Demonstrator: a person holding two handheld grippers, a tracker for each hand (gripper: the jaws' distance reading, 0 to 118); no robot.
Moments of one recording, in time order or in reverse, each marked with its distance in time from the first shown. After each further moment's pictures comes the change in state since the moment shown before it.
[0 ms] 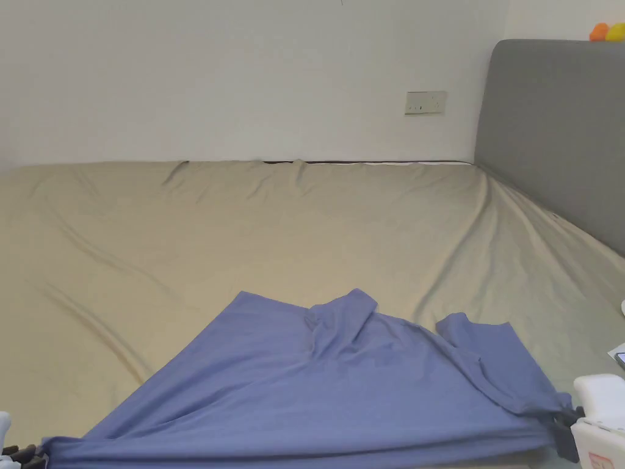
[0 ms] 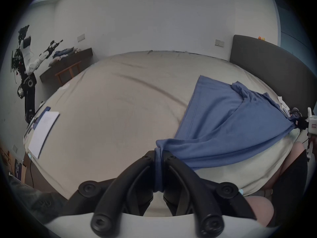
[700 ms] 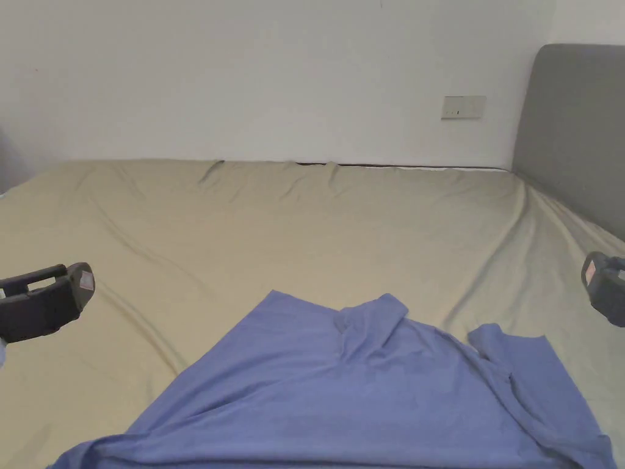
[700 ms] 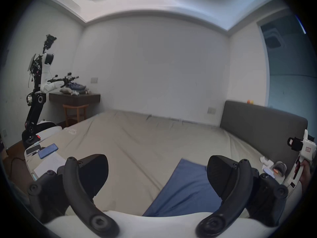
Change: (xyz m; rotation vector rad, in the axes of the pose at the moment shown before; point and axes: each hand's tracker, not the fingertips) left arm 0.017 0.100 0.140 0.592 -0.033 0.162; right arm -0.023 0.114 0.150 0.678 -0.026 -0.205
